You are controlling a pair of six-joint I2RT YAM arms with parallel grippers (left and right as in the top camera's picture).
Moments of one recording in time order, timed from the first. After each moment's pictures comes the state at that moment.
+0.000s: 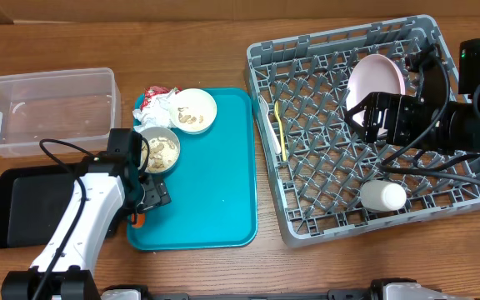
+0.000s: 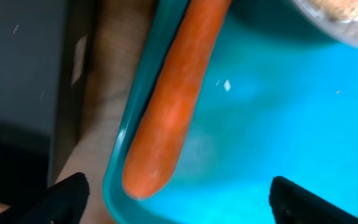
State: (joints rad) left arm -0.01 1.42 0.83 -0.96 -0.07 -0.43; right arm 0.03 1.42 1.95 -1.60 -0.42 0.15
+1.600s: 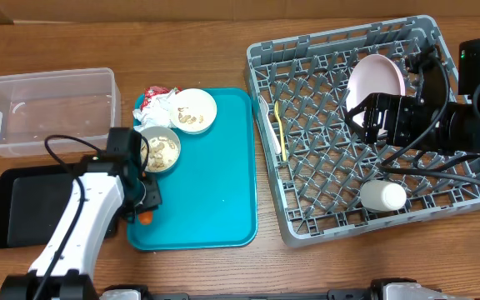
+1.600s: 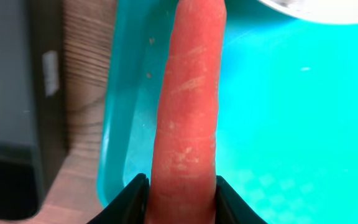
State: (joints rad) left arm -0.01 1.41 0.86 -0.99 -0.02 -0.31; right arm 0.03 1.42 1.95 -1.61 -0.42 0.15
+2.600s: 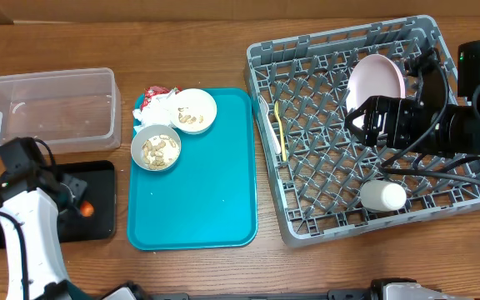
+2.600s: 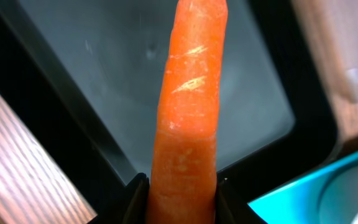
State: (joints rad) left arm 0.53 1.35 0.92 -0.91 -0.06 -0.63; right arm 0.03 1.42 1.95 -1.63 -0.42 0.16
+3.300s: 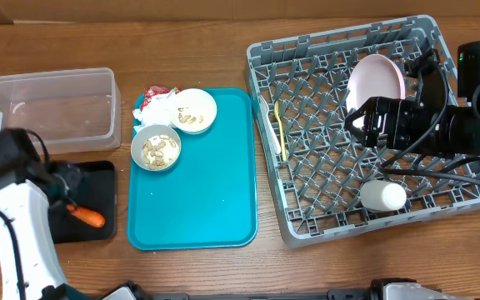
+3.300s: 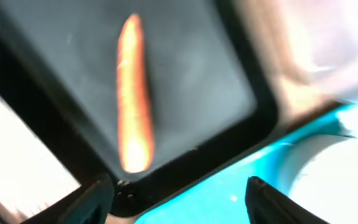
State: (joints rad) left arm 0.53 1.36 1.06 -1.04 0.03 -0.62; right arm 0.03 1.42 1.95 -1.64 -0.42 0.16
